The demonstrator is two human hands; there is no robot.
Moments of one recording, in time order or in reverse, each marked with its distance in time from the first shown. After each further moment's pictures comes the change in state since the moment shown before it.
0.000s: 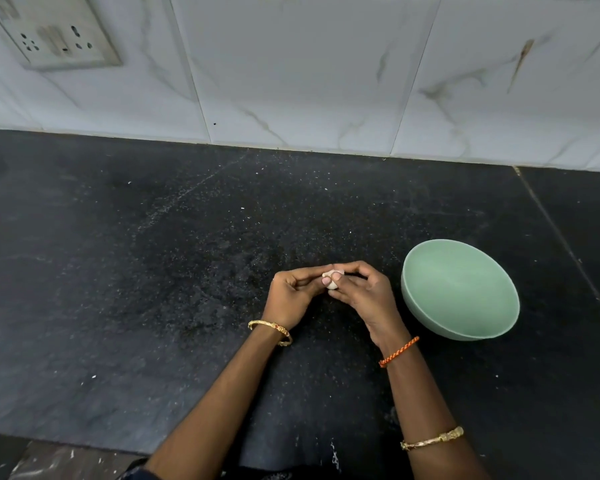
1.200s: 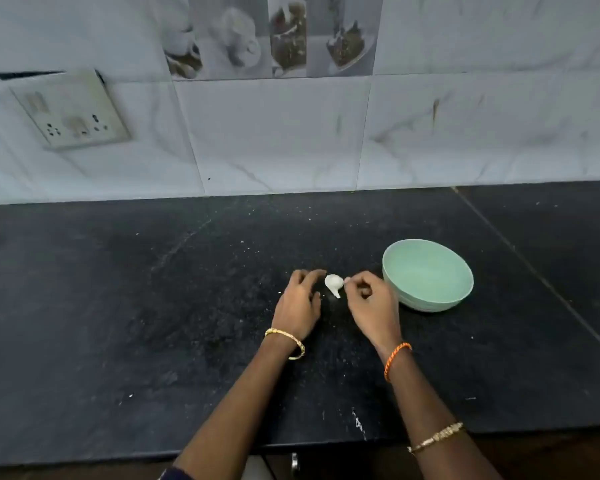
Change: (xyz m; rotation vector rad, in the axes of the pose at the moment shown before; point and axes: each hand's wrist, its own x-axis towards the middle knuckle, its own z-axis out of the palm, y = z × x) left_hand -0.026 0.017 -0.008 0.842 -0.060 0.339; right_hand -0.059 -0.002 0.011 -0.516 0.458 -0.446
